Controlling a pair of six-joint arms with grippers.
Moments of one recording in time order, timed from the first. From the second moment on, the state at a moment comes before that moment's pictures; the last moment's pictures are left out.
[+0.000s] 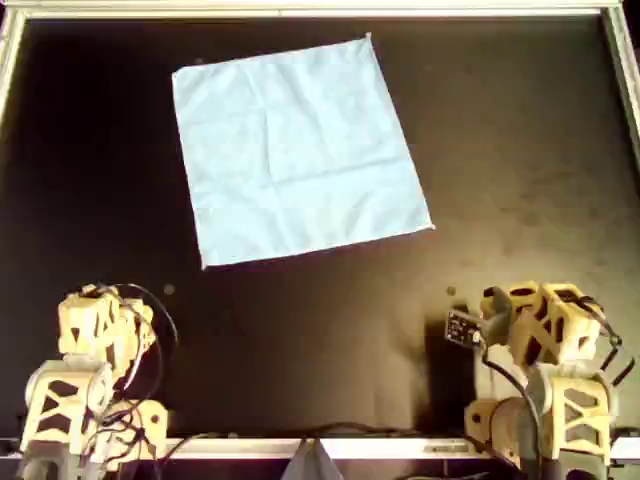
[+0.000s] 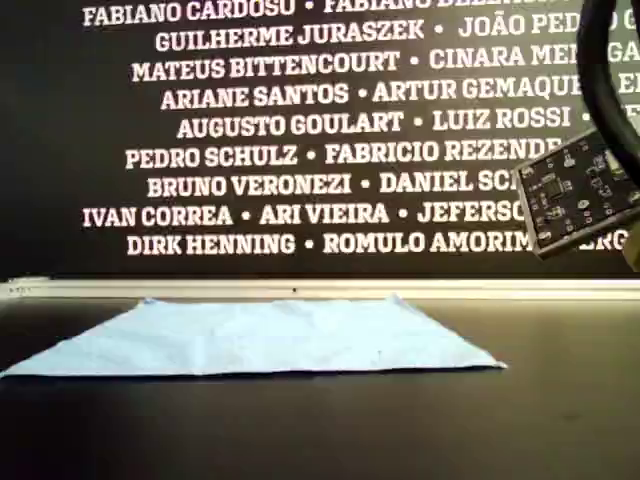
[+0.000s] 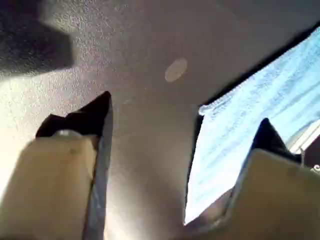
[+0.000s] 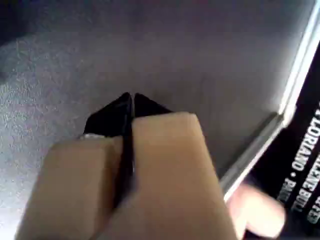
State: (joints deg) left arm -2.2 174.6 173.1 47.9 6.2 -1.8; right arm -4.4 176.5 173.5 49.0 -8.2 -2.7
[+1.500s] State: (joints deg) left arm -2.2 175.4 169.7 45.3 6.8 -1.9; right arm 2.5 176.5 171.2 42.0 -9.8 -10.3
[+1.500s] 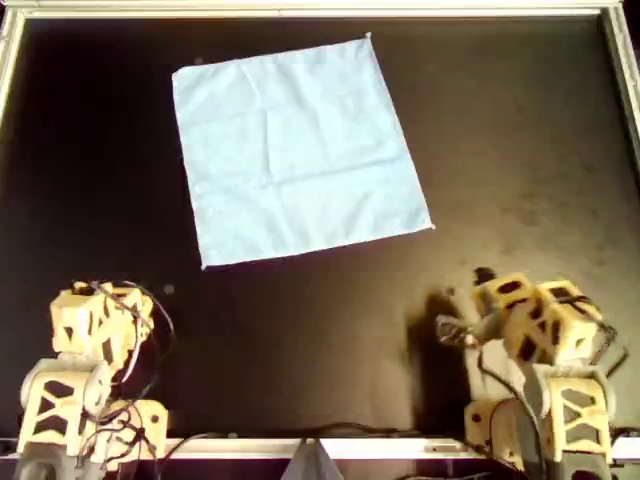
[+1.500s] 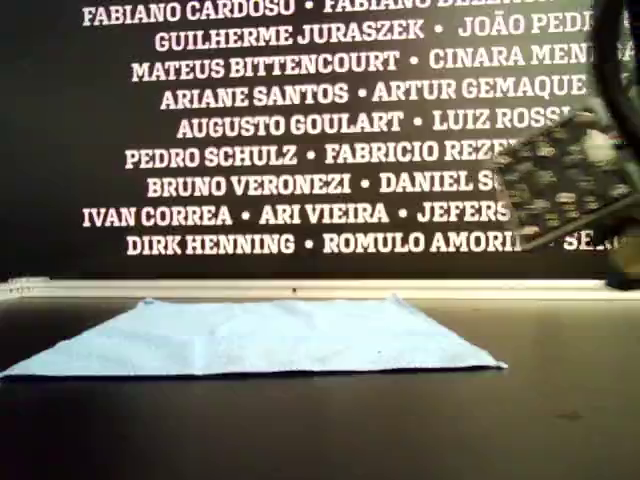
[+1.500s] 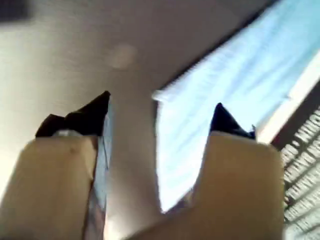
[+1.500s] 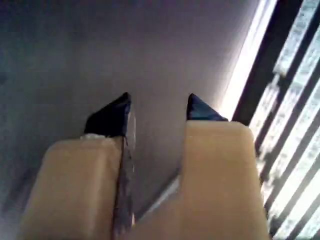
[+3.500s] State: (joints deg) left arm -32.5 97.8 132.4 20.9 -13.8 -12.1; right arm 13.4 79.3 112.3 29.1 -10.8 -9.4
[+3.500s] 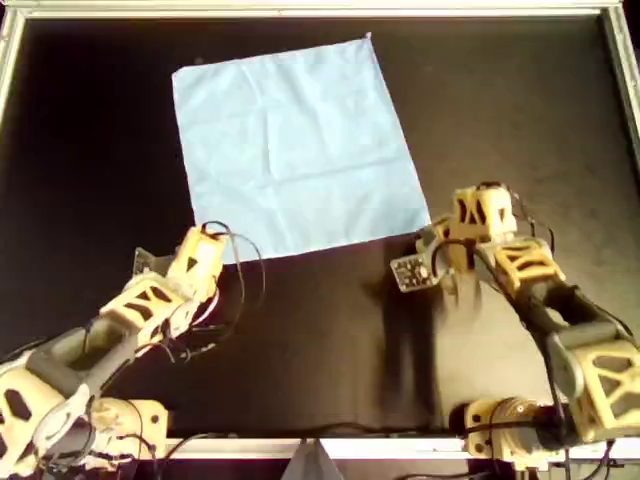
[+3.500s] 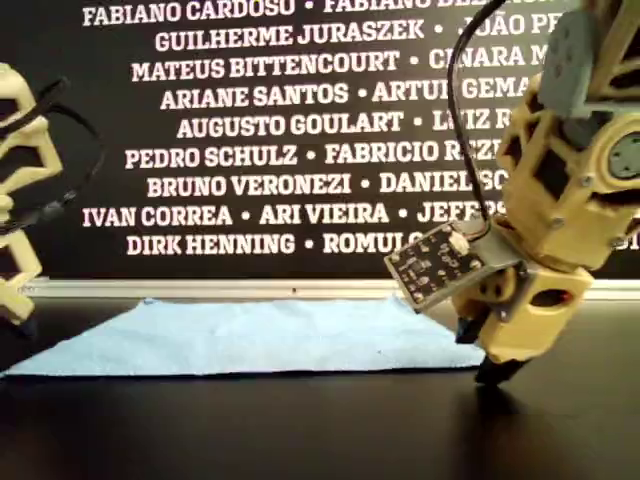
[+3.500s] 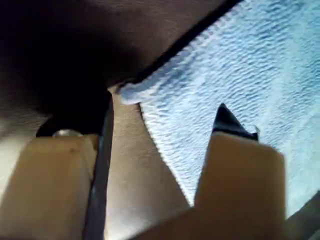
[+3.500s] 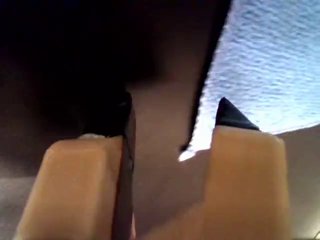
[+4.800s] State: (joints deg) left arm -32.5 87.5 122.7 20.7 -14.3 -20.0; right arm 13.7 64.6 92.1 30.2 -10.3 -7.0
